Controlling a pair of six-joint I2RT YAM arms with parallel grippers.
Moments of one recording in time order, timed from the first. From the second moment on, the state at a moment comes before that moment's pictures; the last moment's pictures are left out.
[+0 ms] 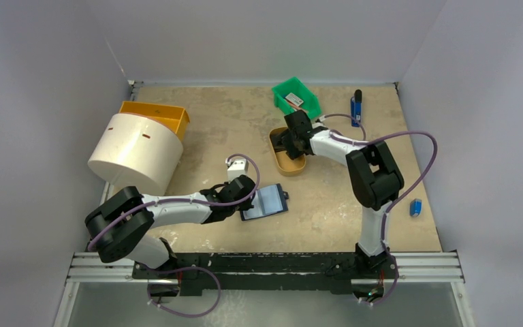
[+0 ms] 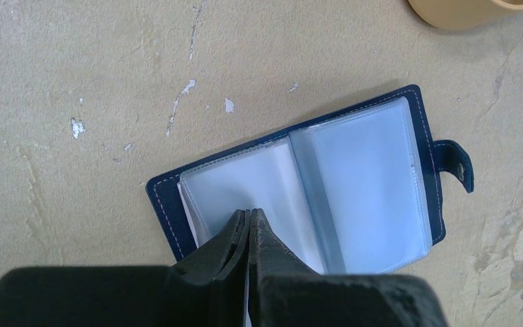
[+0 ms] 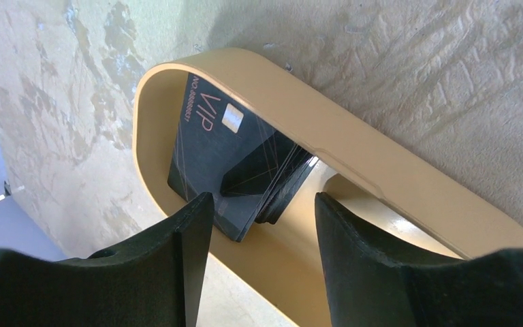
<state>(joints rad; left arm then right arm) -0.94 1.46 0.61 -0.01 -0.40 -0.82 0.49 1.96 1.30 -0.31 0.24 1.44</state>
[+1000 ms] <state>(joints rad) -0.94 1.46 0.61 -0.01 -0.40 -0.82 0.49 1.94 1.25 -0.24 0.24 1.44</state>
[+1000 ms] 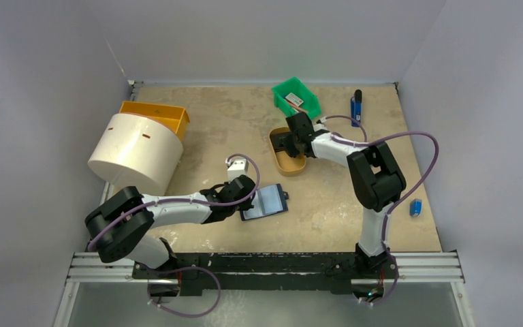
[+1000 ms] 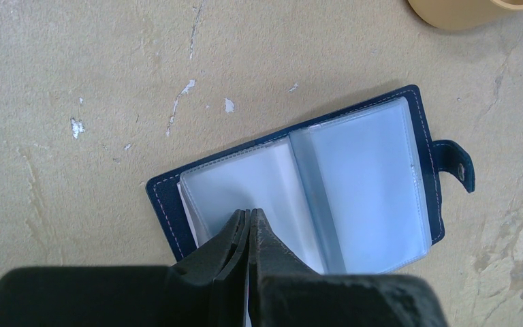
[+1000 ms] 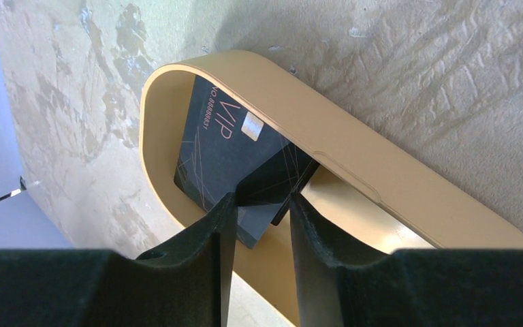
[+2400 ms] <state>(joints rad) -0.94 1.46 0.61 -0.01 -0.40 -0.82 0.49 1.85 1.18 -0.19 0.25 1.41</state>
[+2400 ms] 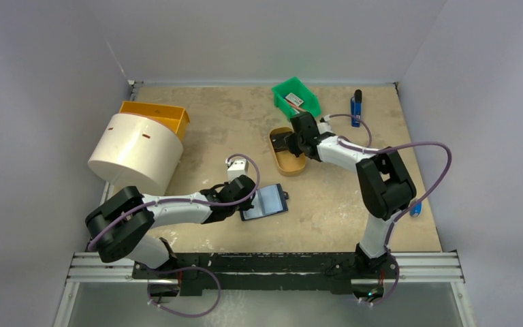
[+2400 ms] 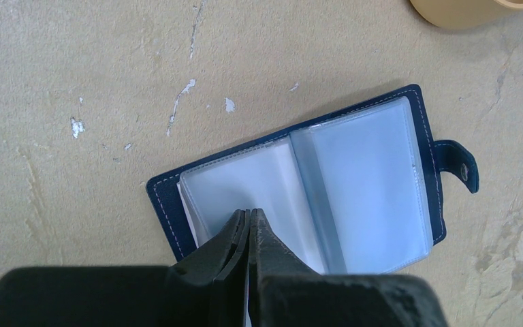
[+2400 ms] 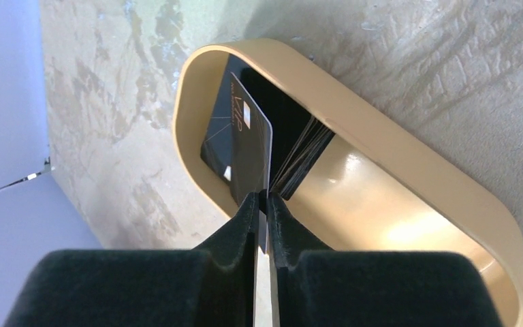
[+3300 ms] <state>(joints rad) -0.94 1.46 0.62 -0.04 -0.42 -0.82 0.49 1.34 1.21 -0.29 0.02 0.72</state>
